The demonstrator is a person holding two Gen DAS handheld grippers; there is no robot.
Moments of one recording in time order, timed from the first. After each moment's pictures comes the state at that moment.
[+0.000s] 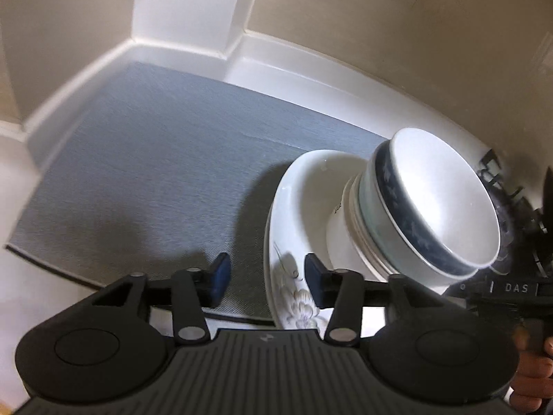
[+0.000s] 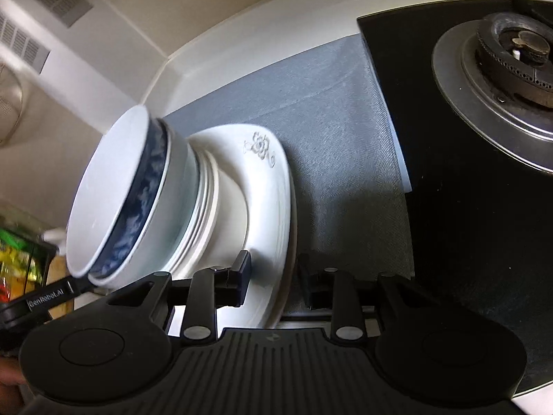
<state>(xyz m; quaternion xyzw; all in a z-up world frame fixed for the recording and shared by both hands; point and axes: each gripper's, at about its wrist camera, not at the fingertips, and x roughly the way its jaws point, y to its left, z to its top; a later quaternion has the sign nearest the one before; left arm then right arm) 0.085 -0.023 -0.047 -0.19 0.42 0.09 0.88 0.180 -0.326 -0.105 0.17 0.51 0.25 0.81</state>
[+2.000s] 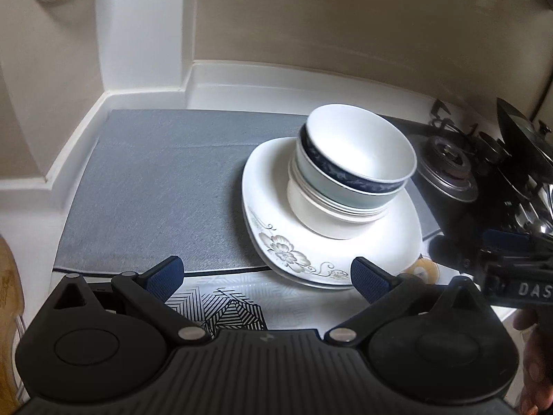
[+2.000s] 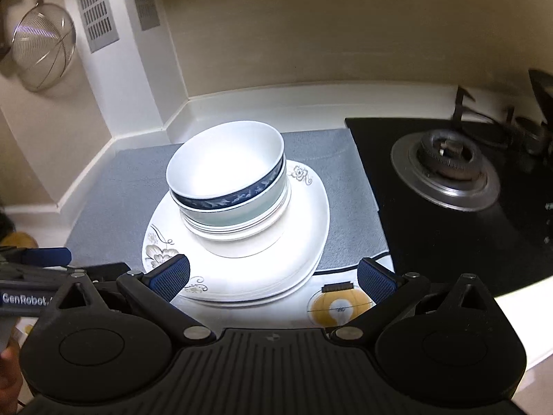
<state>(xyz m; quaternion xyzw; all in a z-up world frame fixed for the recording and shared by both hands) 0.014 -0.039 0.003 -0.09 0.41 0.01 0.91 0.035 -0.264 -0.025 0.03 0.36 0.13 0.92</state>
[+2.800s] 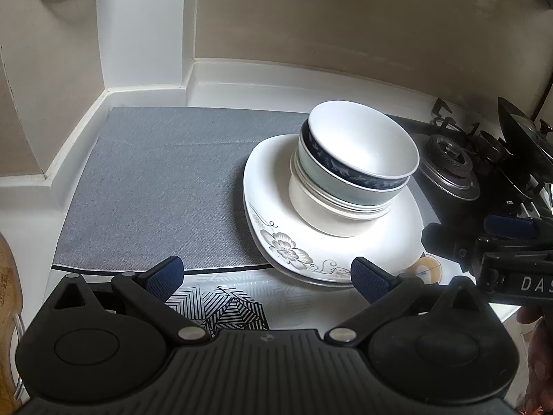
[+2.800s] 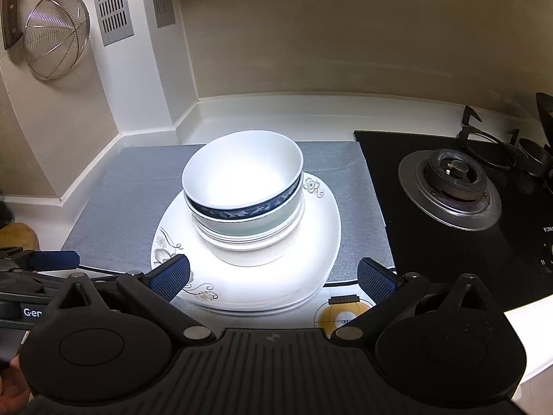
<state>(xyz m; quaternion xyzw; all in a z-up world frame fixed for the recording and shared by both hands) 0.012 -0.040 0.000 -0.09 0.41 0.01 0.91 0.035 -0.247 -0.016 0.01 0.35 0.14 0.93</state>
